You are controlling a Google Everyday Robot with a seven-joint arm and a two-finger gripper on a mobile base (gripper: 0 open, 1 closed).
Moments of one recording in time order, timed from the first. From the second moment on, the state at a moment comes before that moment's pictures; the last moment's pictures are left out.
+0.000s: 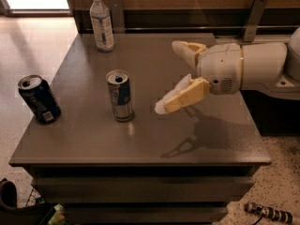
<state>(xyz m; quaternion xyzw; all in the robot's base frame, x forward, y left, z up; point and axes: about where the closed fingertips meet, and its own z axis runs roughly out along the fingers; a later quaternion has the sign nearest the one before) 0.485 -0.038 0.961 -0.51 0.60 0.34 0.51</state>
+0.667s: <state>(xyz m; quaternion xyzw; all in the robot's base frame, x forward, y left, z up) 0.515 0.025 0.927 -0.45 0.59 0.35 0.58</state>
